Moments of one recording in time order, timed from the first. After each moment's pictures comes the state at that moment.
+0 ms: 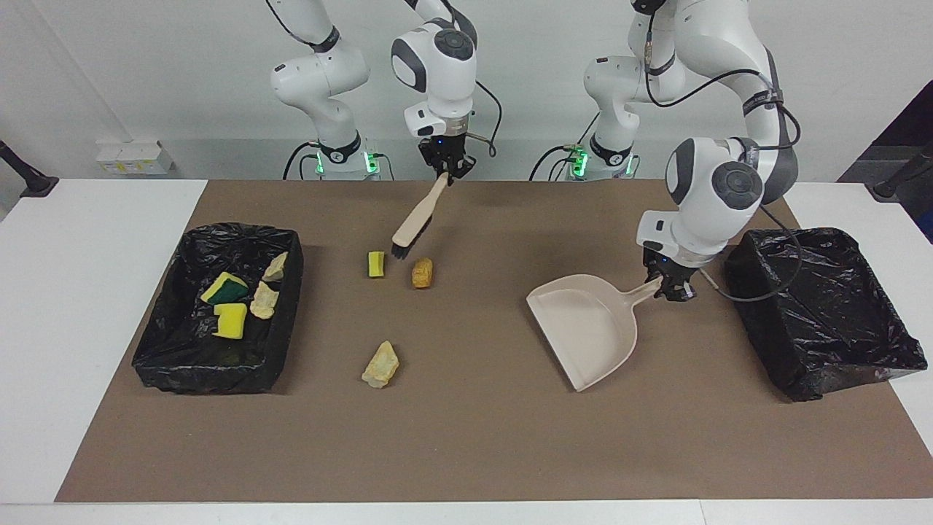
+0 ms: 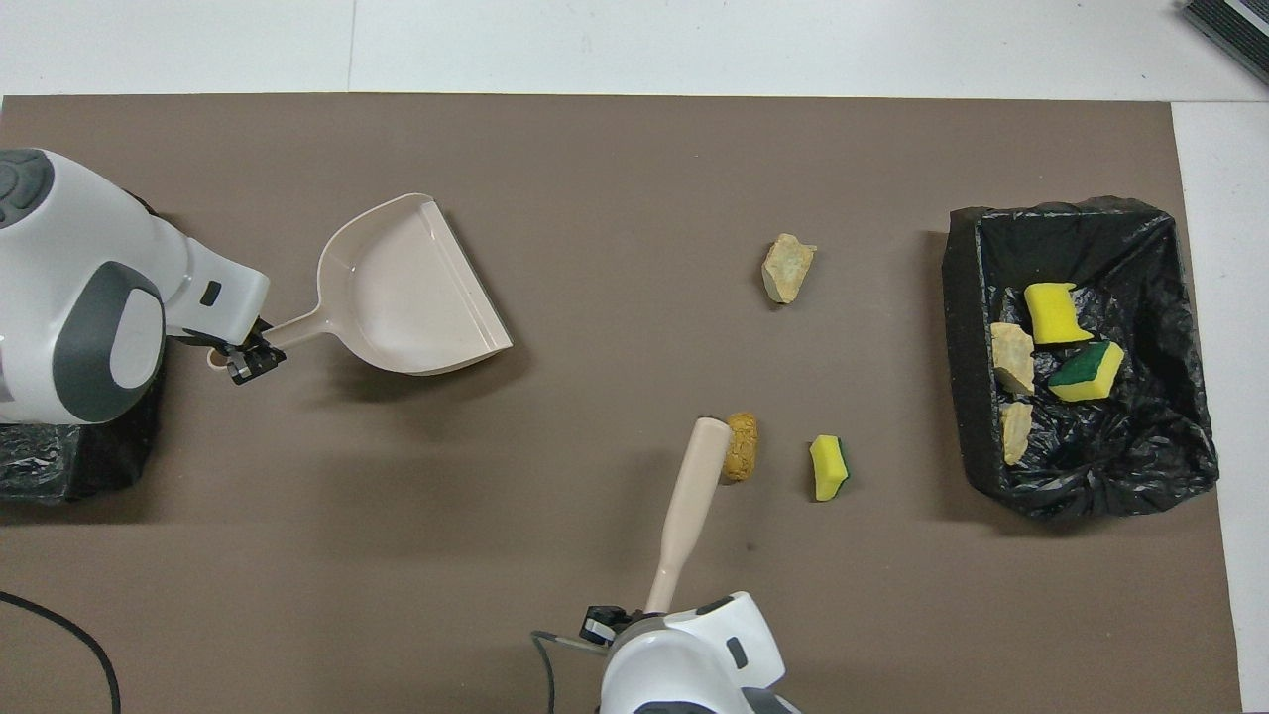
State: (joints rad) left arm -0.21 0.19 -0.03 -1.89 0.09 1.95 1.06; right arm 0.45 -0.27 0.29 -2.38 0.08 1.97 1.23
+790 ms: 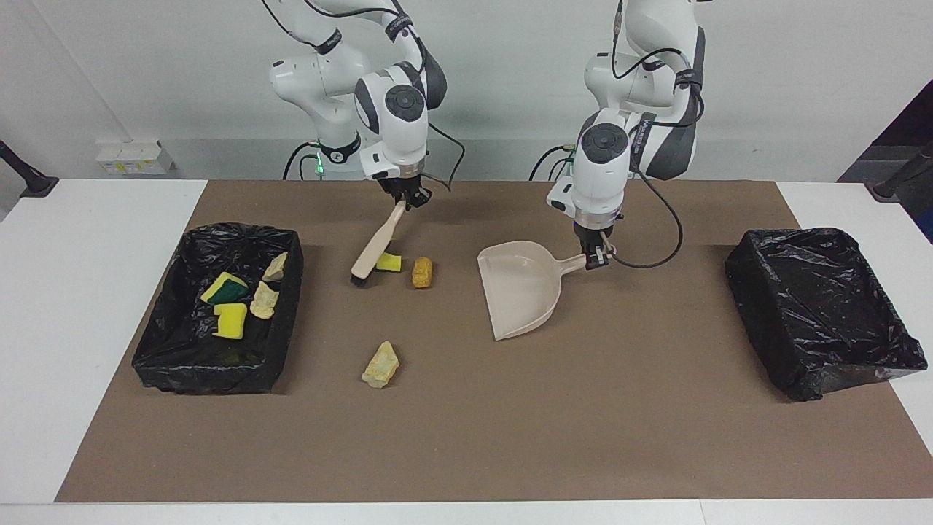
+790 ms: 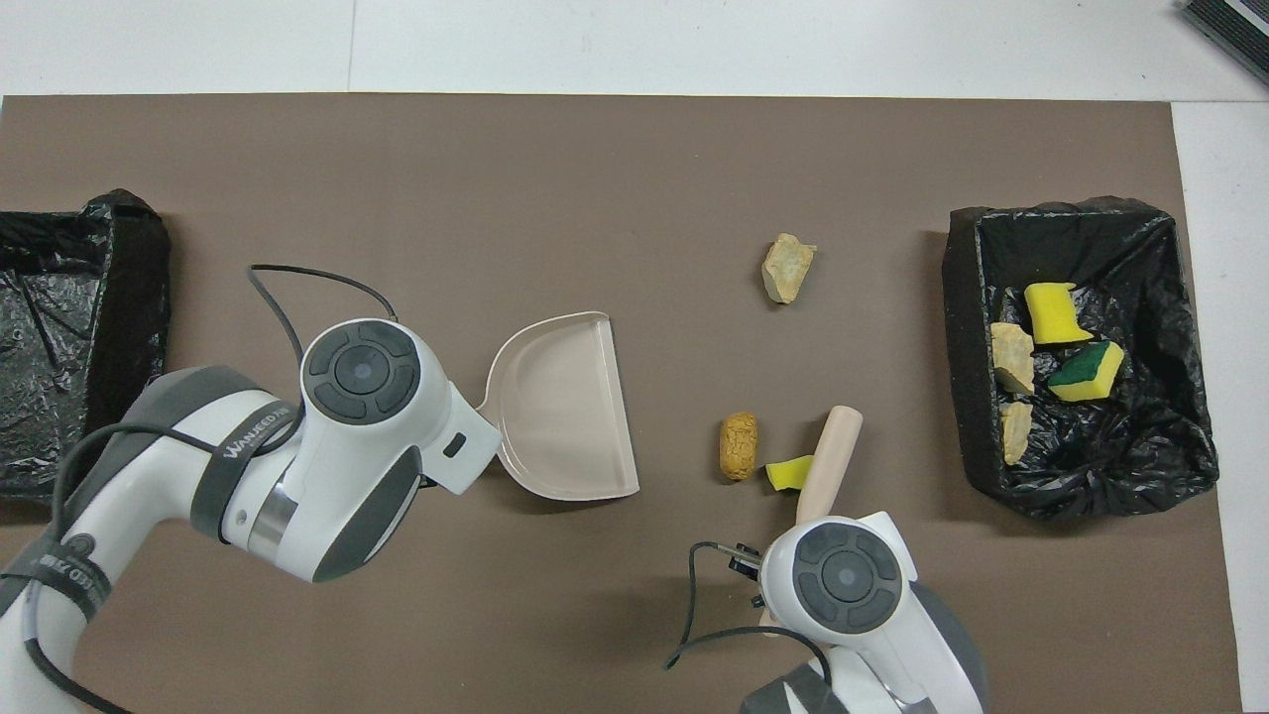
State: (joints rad) left arm -0.47 0.05 -0.03 -2.12 0.15 2.07 0.91; right arm 0.30 -0.18 0.30 -2.48 0.08 2.14 0.96
